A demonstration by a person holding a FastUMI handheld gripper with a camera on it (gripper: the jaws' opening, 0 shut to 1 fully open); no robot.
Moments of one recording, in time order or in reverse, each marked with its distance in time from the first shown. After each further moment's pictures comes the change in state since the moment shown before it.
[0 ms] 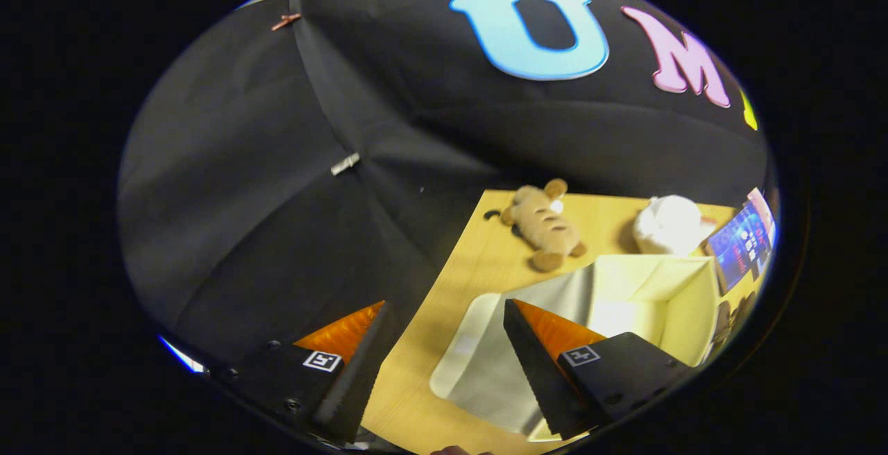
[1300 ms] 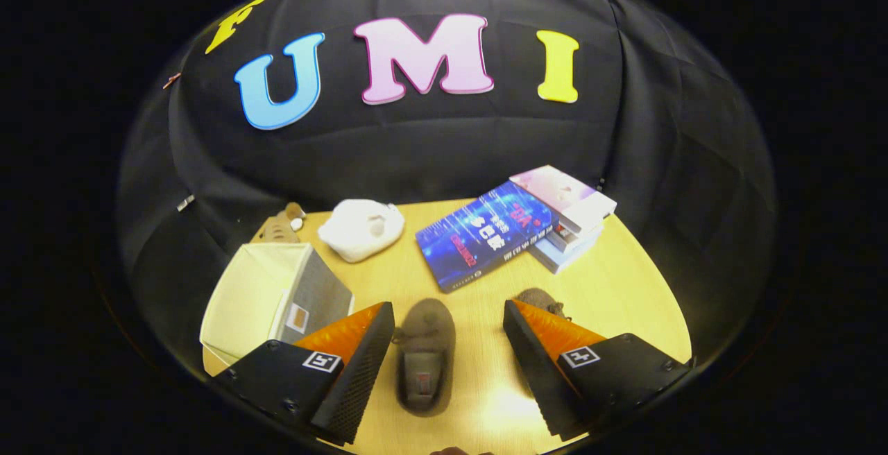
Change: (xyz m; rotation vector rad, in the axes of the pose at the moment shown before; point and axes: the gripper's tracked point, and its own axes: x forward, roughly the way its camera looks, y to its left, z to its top) arm -0.225 -0.446 -0.072 0.095 -0.006 -0.519
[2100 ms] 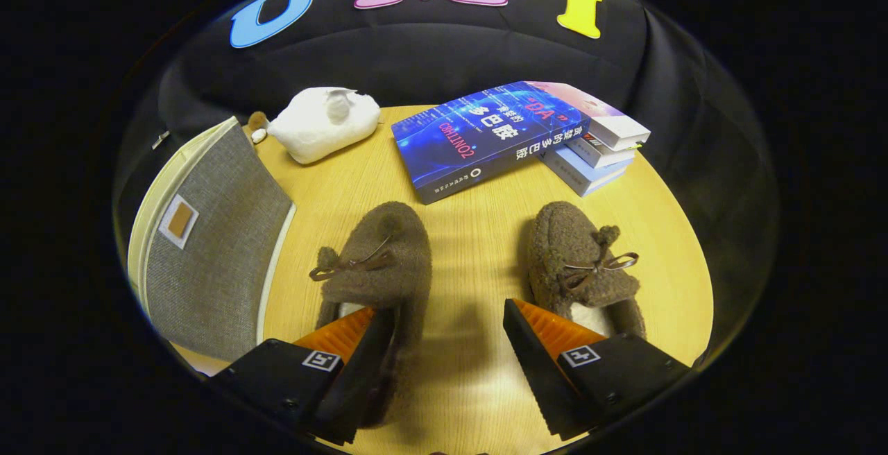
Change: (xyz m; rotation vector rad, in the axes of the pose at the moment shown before) arm 0.107 -0.015 -0.118 -0.070 0.227 -0.033
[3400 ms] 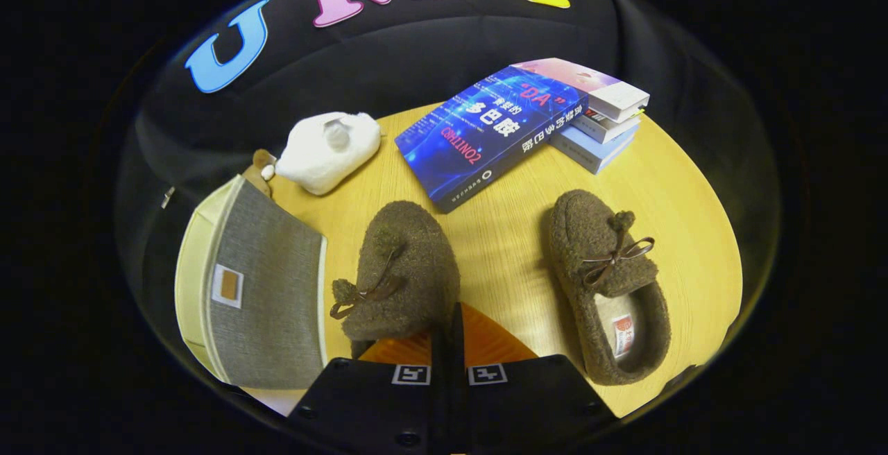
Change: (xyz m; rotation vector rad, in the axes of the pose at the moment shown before) arm -0.039 0.021 0.036 0.219 0.040 0.101
